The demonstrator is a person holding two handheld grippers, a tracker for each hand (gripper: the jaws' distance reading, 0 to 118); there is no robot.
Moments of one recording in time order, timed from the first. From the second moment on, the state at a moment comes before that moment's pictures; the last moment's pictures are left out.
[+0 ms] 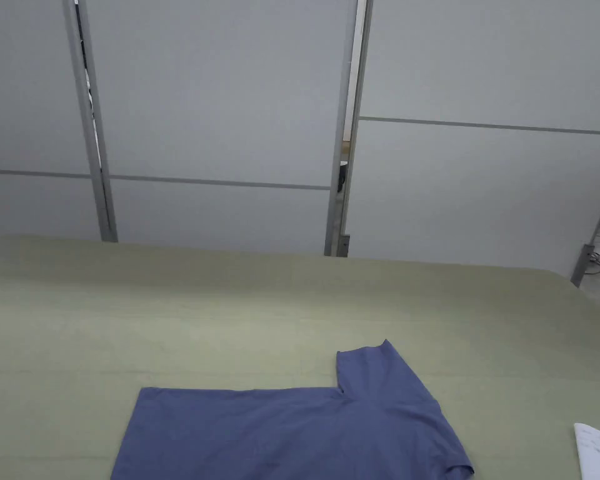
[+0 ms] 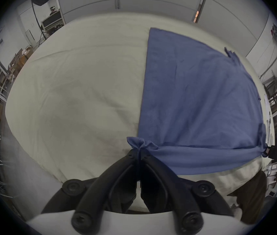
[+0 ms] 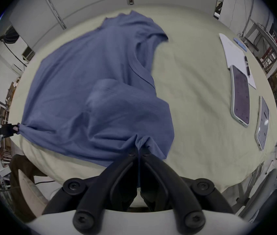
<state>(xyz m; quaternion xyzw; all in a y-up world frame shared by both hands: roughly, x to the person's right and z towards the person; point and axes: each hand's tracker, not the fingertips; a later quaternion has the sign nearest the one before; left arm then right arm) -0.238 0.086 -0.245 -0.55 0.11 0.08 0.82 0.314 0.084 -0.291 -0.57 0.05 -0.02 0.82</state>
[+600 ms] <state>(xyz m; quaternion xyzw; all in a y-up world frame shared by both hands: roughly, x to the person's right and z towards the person) -0.184 0.280 -0.218 -0.13 0.09 0.08 0.98 0.271 0.275 -0.241 -0.09 0.03 -0.01 1.00</state>
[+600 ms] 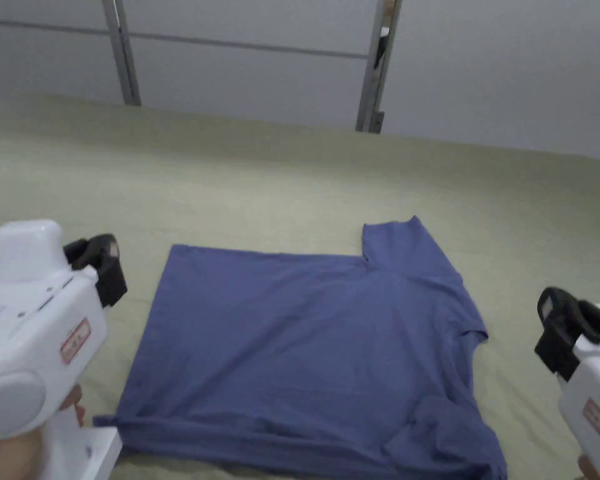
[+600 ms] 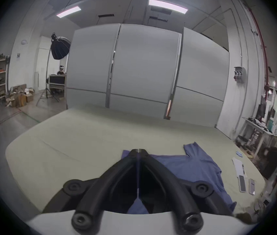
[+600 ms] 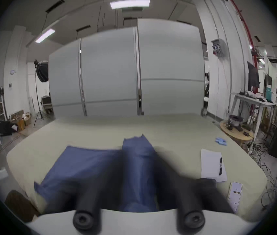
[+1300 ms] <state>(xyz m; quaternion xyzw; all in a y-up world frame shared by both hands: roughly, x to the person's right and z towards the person) -0.234 0.072 -0.249 -0.57 0.10 0.15 0.80 0.276 0.203 -0.249 -0.30 0.08 -0.02 0.95</state>
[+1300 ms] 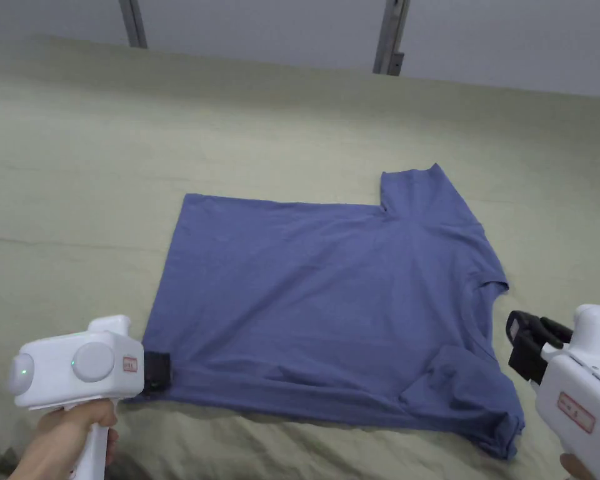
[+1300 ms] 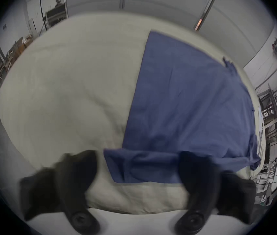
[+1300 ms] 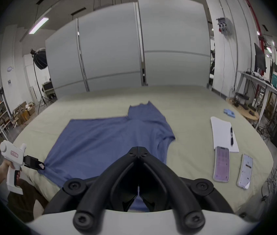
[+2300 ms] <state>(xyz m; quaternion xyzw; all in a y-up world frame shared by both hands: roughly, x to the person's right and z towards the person) -0.234 0.111 -0.418 -0.50 0.12 0.13 0.85 0.266 0.131 -0.474 -0.49 0.05 -0.04 0.87</state>
